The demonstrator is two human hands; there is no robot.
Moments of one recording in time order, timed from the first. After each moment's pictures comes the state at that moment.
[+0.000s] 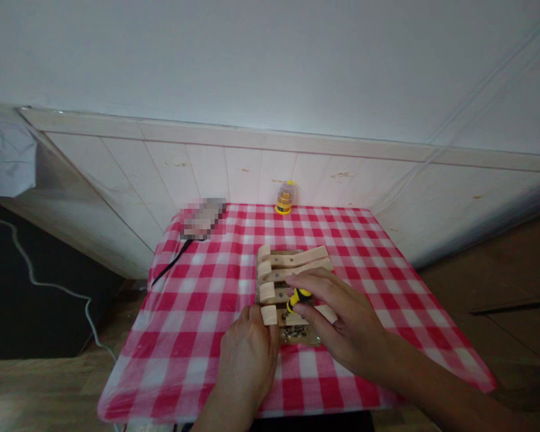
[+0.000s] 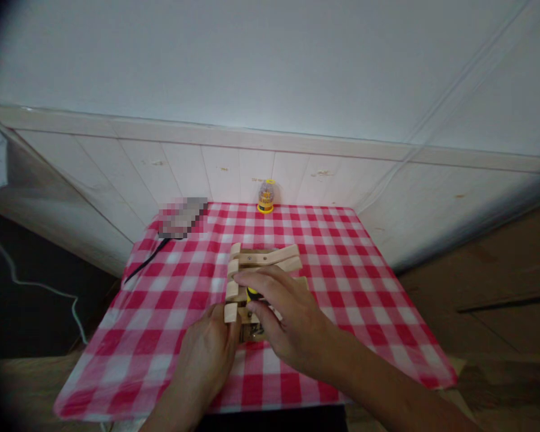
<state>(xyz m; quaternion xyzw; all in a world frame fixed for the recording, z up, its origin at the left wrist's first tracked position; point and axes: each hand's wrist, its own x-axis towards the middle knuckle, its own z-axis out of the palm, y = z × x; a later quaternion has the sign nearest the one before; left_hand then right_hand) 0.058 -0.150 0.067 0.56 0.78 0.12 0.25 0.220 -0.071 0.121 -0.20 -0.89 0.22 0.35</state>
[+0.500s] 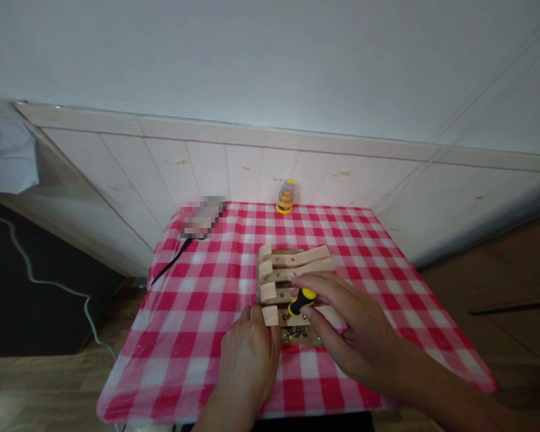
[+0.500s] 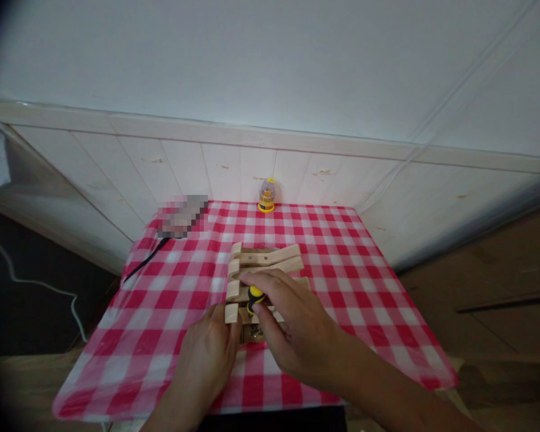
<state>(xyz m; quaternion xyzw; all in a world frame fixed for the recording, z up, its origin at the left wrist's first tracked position) 0.059 -0.149 0.067 0.56 0.78 0.12 0.26 0.224 -0.077 0.130 -0.24 -0.90 0.17 0.32</state>
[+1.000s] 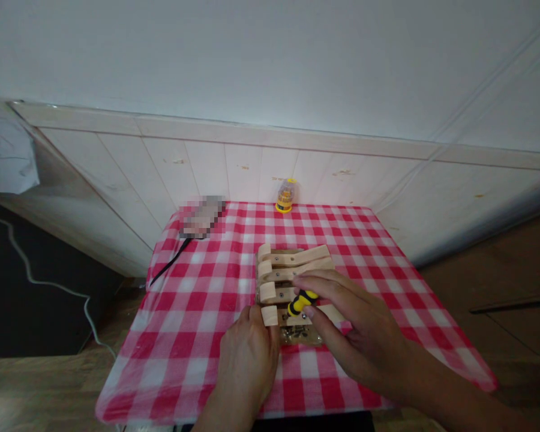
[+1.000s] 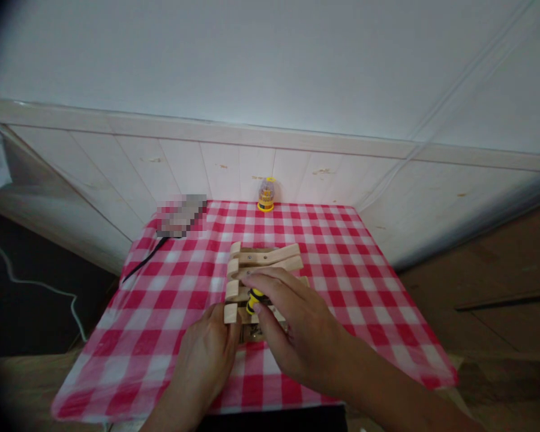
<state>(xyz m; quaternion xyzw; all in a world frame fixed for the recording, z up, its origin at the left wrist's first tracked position) 0.059 -0.150 0.064 0.56 0.78 0.11 0.25 0.224 -0.079 0.138 -0.22 -0.90 0.14 0.34</state>
